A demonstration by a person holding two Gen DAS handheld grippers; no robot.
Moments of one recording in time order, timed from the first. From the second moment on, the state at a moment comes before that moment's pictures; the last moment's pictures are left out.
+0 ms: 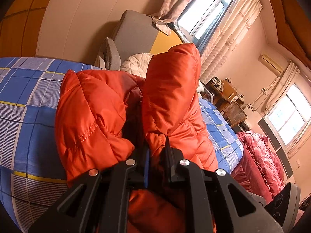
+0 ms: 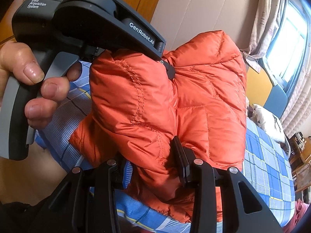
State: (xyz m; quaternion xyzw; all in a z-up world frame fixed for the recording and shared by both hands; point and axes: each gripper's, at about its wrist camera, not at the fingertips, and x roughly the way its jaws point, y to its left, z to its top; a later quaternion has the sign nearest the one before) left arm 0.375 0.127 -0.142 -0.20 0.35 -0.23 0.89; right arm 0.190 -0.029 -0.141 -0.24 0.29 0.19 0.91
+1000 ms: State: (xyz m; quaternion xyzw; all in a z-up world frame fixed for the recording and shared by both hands) left arm 0.327 0.129 -0.144 -0.21 0.32 -0.12 0.92; right arm 0.231 -0.074 -0.137 -0.19 0.32 0.23 0.90
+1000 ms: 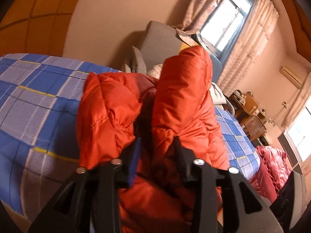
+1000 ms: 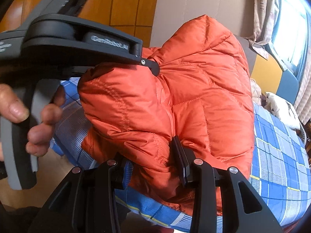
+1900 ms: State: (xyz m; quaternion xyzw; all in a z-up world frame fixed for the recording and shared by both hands) left arm 0.218 0.141 -0.128 -0.20 0.27 0.00 0.94; right arm 0.235 -0.084 -0.138 -0.16 0.32 0.24 0.90
